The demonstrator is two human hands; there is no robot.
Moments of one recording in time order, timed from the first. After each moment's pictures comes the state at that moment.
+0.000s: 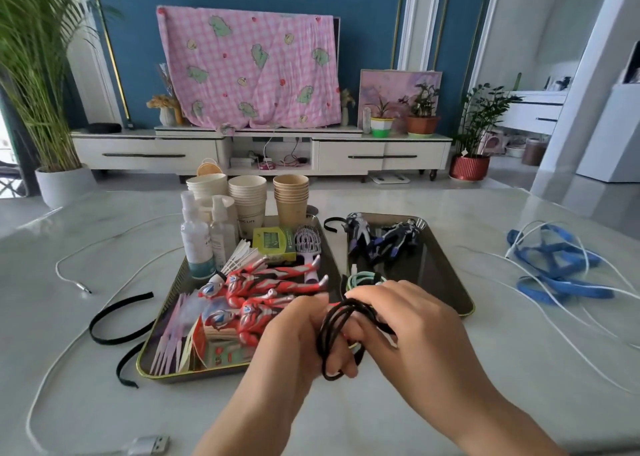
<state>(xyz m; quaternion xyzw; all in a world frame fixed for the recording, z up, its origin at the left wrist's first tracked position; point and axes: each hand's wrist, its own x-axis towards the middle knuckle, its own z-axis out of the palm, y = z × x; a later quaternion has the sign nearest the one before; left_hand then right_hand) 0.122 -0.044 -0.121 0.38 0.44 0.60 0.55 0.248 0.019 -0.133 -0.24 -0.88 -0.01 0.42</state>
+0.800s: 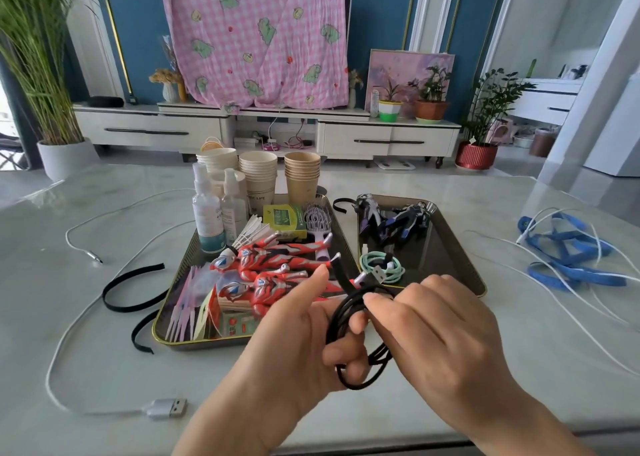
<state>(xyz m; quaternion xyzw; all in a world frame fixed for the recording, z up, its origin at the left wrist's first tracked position) 0.112 -0.063 -0.127 0.30 0.39 0.55 0.68 0.250 0.006 -0.138 -0.12 -0.84 -0.27 0.46</state>
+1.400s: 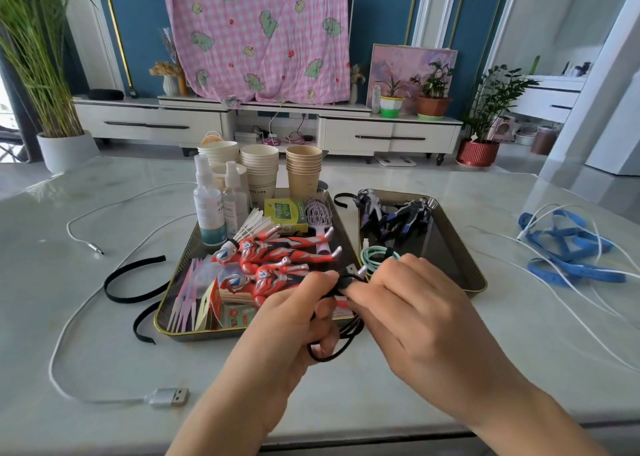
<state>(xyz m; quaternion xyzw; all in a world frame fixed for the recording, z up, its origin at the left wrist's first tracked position) 0.113 -0.066 -0.132 0.26 0.47 0.65 0.53 0.241 0.003 -0.133 -0.13 -0.89 -0.17 0.39</state>
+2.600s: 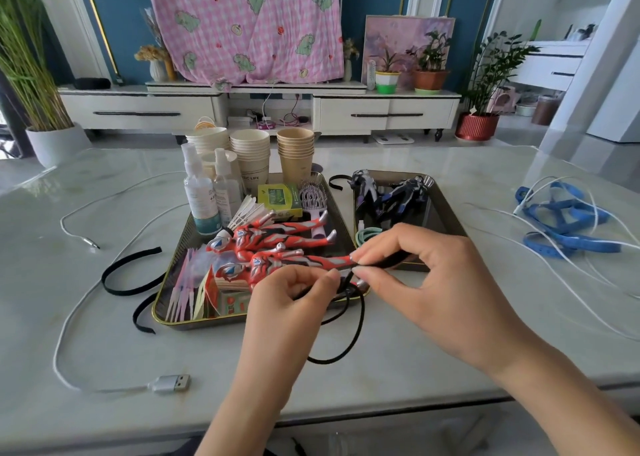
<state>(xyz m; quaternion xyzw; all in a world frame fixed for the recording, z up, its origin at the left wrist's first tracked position) 0.116 -0.059 -0.148 0.37 0.60 0.65 0.29 0.251 0.004 -0.112 -0.23 -0.84 0.27 0.41</state>
